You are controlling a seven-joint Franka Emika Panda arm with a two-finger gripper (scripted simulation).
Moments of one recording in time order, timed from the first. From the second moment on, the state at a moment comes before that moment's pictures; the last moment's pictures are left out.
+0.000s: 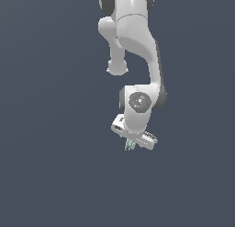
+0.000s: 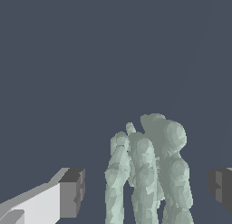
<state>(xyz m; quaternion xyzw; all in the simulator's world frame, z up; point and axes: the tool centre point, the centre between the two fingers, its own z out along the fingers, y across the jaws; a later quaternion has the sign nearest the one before) 0.060 0.067 0.056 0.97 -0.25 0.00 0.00</state>
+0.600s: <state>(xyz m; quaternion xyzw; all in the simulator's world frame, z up) 0.062 0.067 0.048 0.97 -0.25 0.00 0.00</state>
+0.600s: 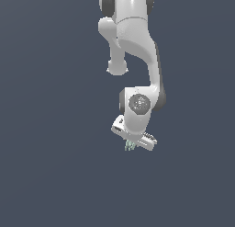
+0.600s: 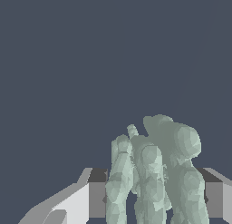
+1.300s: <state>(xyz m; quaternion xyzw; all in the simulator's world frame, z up) 0.059 0.058 0.067 0.97 -0.25 0.00 0.00</state>
